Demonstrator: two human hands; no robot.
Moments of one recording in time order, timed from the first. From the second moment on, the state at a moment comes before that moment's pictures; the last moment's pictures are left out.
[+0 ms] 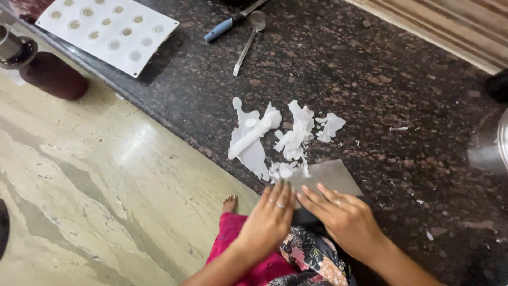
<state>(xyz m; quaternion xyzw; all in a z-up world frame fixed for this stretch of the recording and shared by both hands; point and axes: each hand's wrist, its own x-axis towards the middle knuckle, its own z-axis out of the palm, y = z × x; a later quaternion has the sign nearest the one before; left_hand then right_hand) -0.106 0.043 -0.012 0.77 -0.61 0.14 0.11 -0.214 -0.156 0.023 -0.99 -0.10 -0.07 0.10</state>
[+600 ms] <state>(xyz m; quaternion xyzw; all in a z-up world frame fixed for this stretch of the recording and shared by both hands) -0.053 0.046 -0.016 0.75 -0.63 0.20 -0.04 -0.167 -0.117 -0.006 -0.99 -0.03 -0.11 0.04</state>
